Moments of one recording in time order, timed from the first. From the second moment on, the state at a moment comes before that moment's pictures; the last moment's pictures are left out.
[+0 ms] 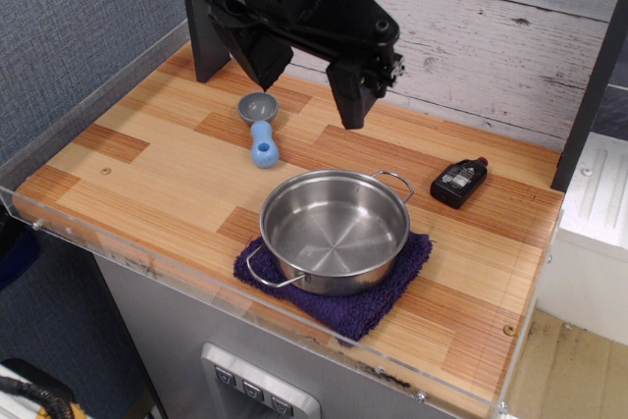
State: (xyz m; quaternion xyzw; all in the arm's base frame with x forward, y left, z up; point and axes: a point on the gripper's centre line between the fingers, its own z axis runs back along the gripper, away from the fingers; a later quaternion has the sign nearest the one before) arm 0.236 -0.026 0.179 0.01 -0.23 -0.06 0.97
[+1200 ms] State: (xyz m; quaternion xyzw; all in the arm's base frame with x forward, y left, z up) arm 0.287 0.026 0.149 -0.03 -0.21 0.24 0.95
